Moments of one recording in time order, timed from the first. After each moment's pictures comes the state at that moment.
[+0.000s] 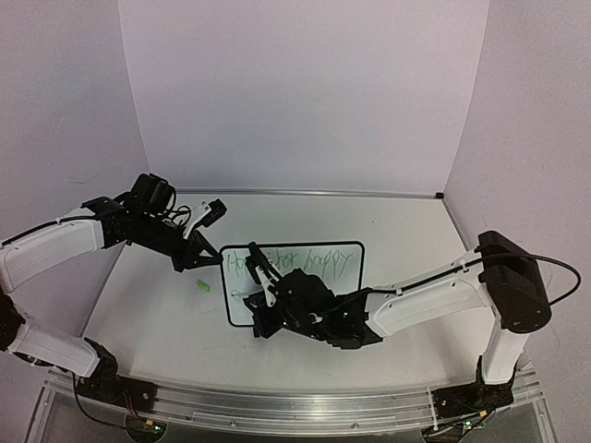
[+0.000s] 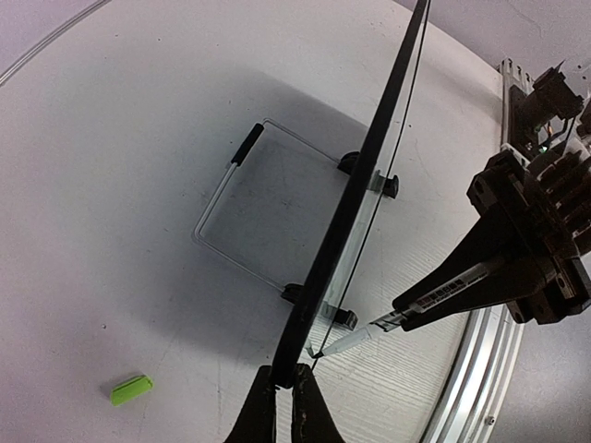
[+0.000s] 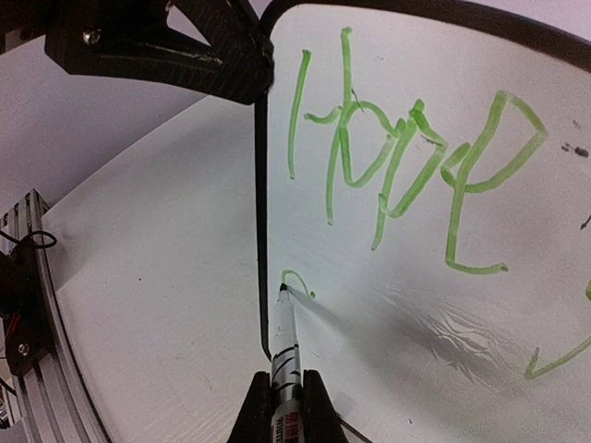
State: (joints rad) left arm -0.54 1.26 1.00 -0.58 0.54 0.28; right arm 1.29 1.89 1.12 0.31 0.32 0.35
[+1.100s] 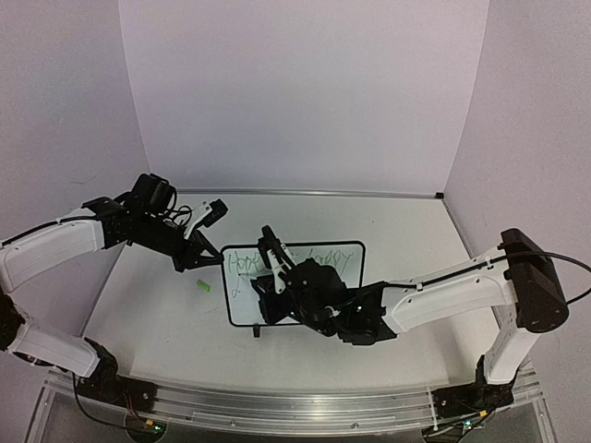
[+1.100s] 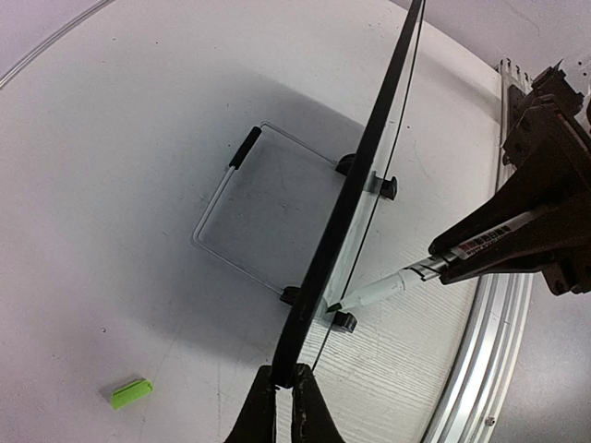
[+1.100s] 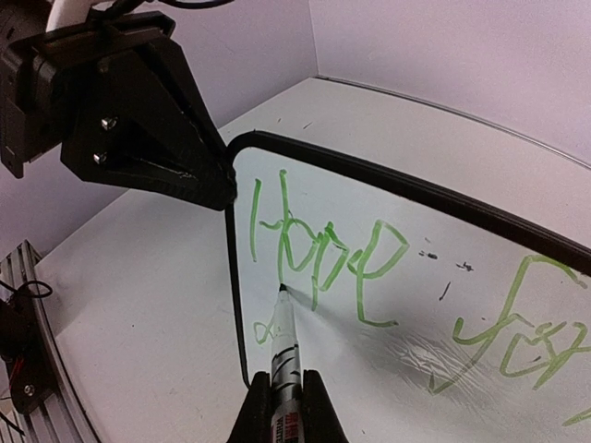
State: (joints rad) left arm -0.55 1.26 1.00 -0.58 0.54 0.28; right arm 1.29 1.79 1.10 0.32 0.45 0.33
